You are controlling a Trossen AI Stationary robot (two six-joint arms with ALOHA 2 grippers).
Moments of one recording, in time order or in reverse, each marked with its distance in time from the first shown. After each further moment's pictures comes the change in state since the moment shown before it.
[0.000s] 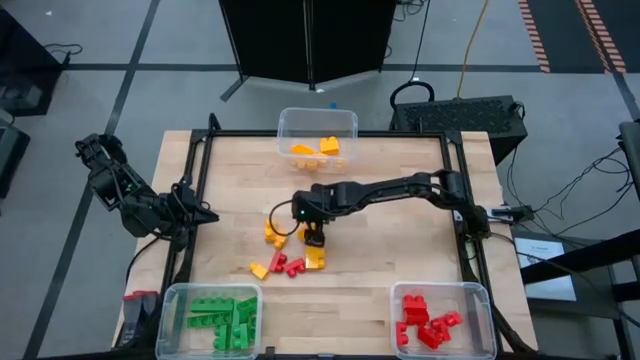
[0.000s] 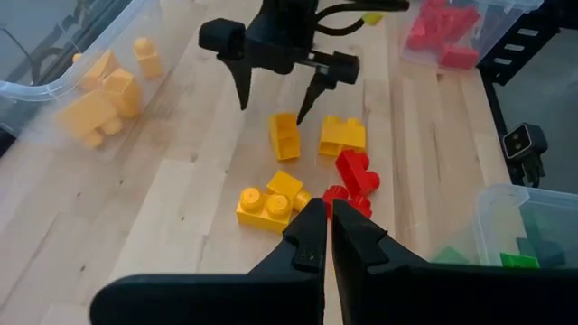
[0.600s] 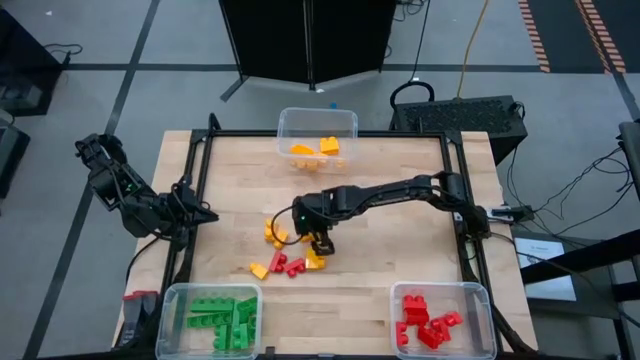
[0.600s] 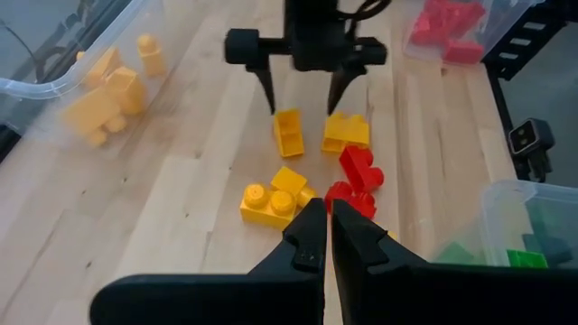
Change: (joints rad) left arm 0.000 0.000 0.000 -0.016 0.000 -0.001; right arm 0.023 0.000 0.007 -0.031 -0.124 -0.267
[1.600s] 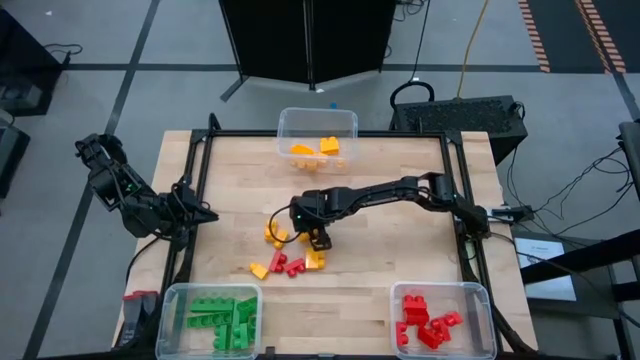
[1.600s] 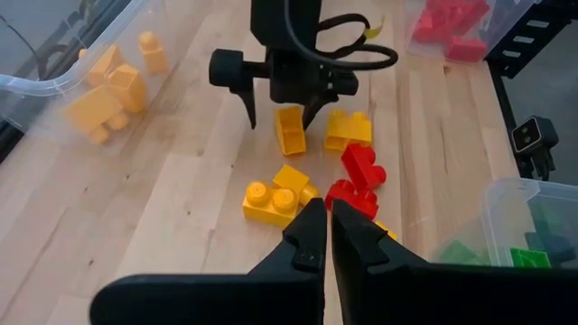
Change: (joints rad) left arm 0.000 0.000 0.000 -0.008 0.000 -0.006; right arm -0.026 0.097 -0.001 0.046 0.084 -0.049
